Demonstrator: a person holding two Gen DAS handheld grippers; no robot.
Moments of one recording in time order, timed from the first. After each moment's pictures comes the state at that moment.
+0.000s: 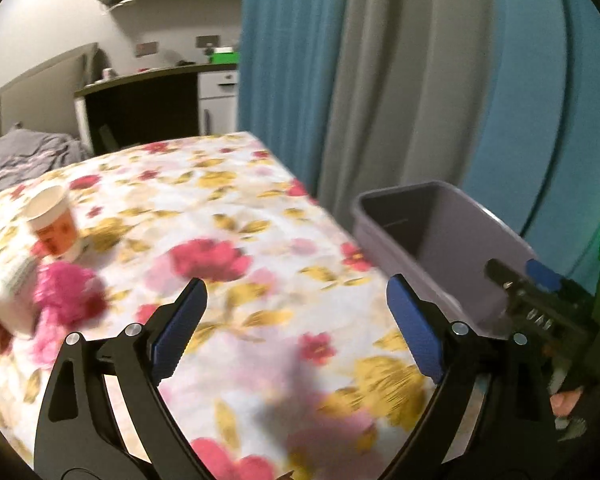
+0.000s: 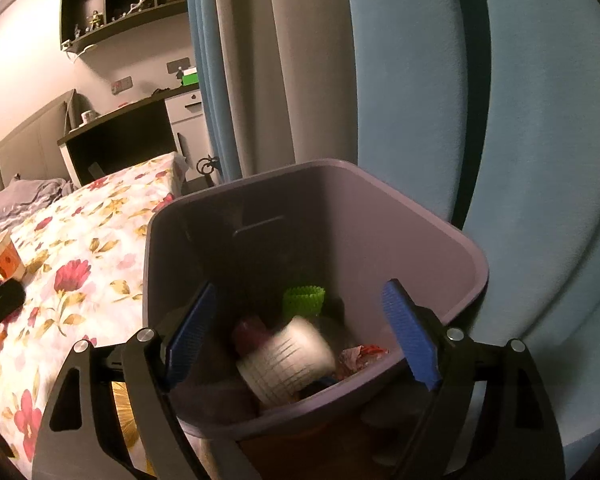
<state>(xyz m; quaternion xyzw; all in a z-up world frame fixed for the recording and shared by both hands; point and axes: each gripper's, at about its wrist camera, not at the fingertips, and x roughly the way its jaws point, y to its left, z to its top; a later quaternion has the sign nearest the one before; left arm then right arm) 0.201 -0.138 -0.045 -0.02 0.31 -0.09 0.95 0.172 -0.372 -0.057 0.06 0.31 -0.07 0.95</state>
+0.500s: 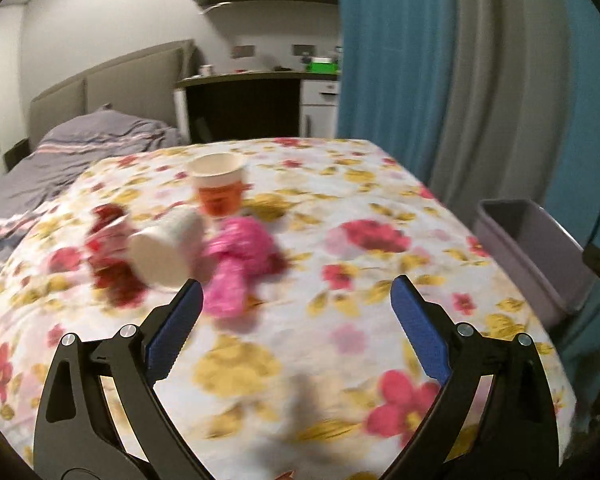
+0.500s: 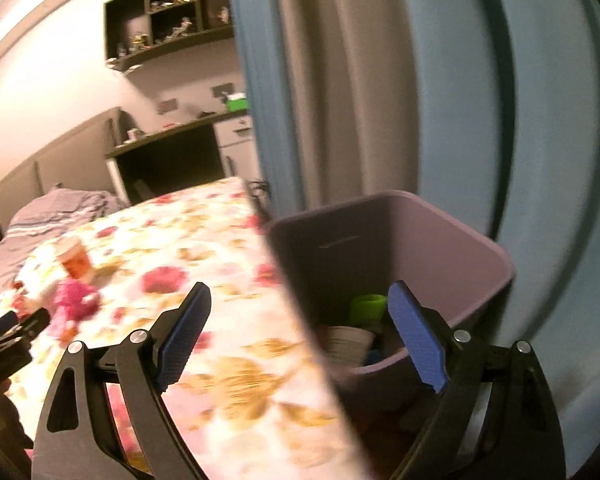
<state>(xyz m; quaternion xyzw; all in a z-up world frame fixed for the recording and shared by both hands) 0.131 -0.017 -0.041 -0.03 0.29 0.07 0.95 0.121 -0.292 -0.019 0.06 0.26 0.01 0.96</state>
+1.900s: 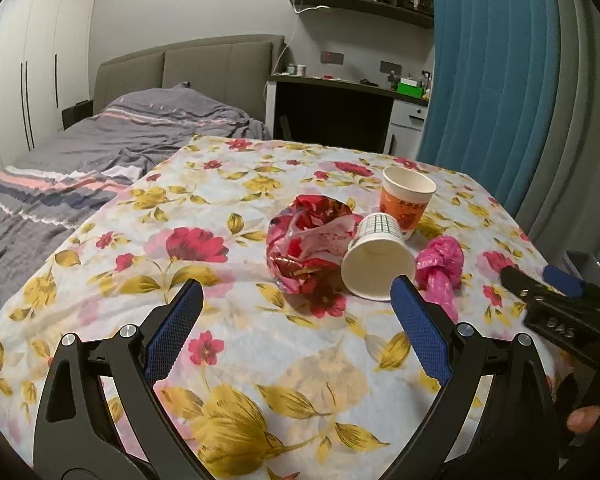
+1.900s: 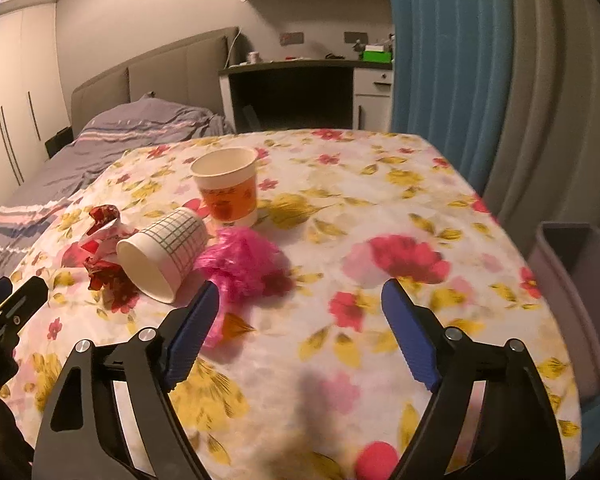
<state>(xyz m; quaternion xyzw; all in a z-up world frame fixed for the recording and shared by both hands) 0.089 0.144 -0.040 -0.09 0.27 0.17 0.94 0.181 -0.047 -0.054 -0.04 0.34 0.17 0.93</state>
